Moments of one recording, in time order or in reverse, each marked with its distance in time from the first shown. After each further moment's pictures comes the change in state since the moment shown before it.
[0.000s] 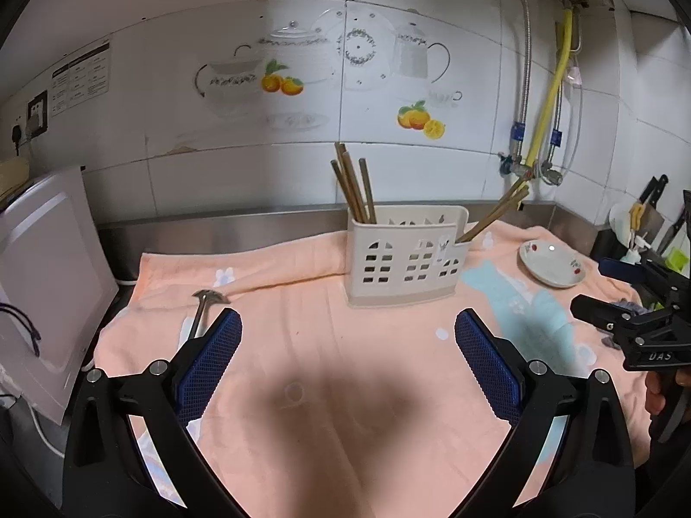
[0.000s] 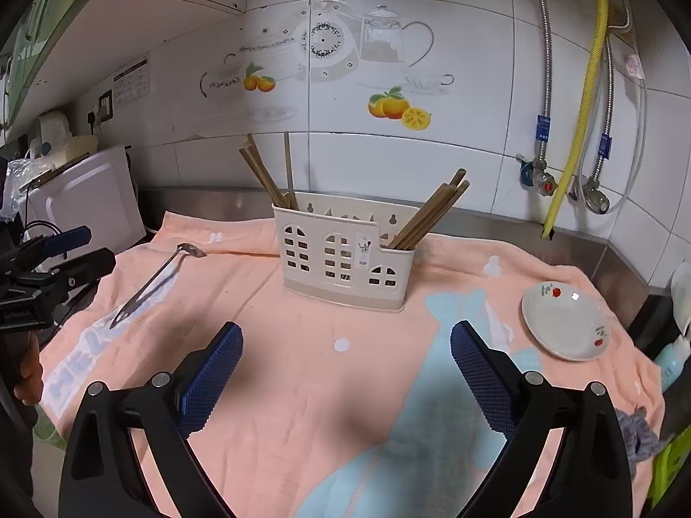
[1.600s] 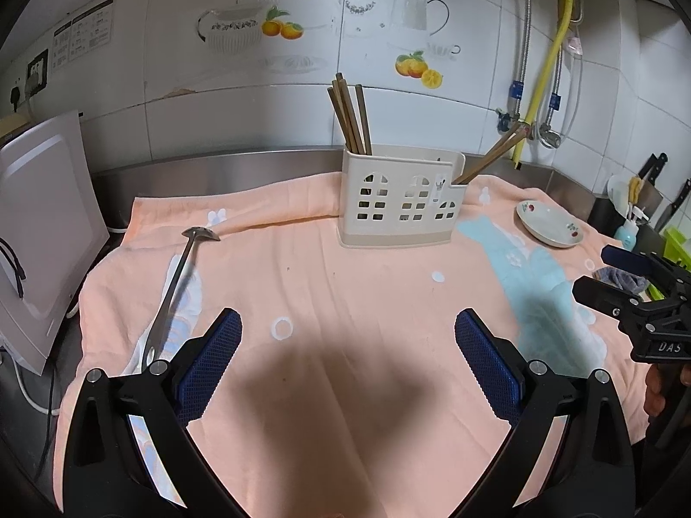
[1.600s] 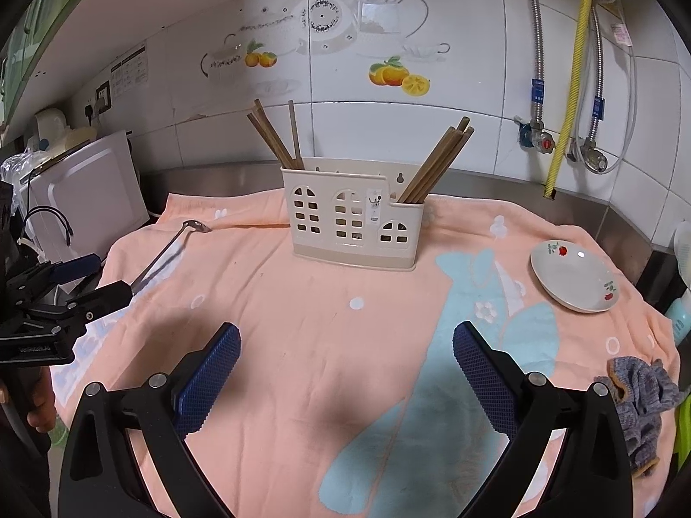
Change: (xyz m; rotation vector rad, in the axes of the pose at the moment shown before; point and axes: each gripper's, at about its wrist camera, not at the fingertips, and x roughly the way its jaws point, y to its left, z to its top) left arm 0.006 -0.004 -0.048 -0.026 0.109 -0.016; right arm 0.000 0.014 -0.038 0.046 0.048 0.000
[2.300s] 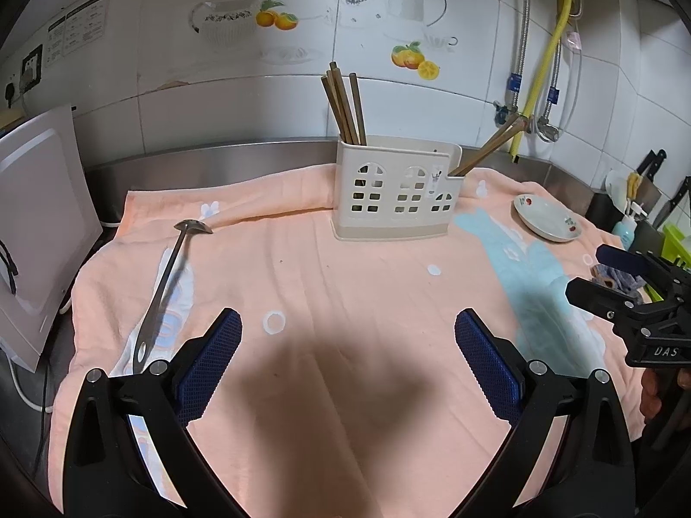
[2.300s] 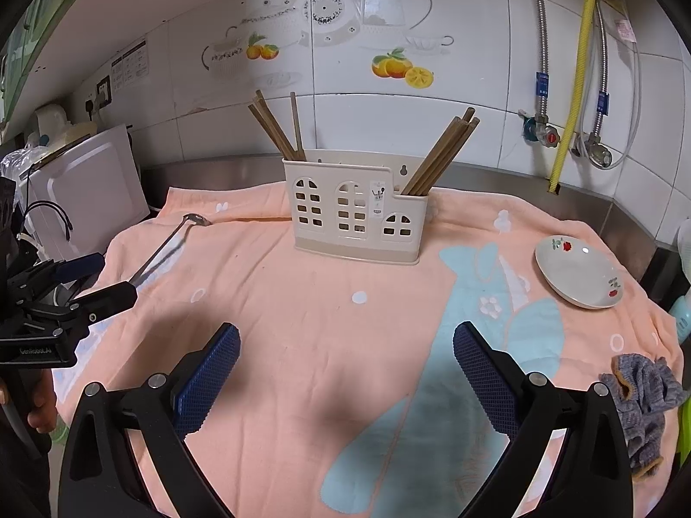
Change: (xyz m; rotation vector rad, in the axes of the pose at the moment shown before) left arm 0.006 -0.005 -0.002 -0.002 0.019 -0.010; right arm 0.006 0.003 -0.003 -0.002 0.014 0.007
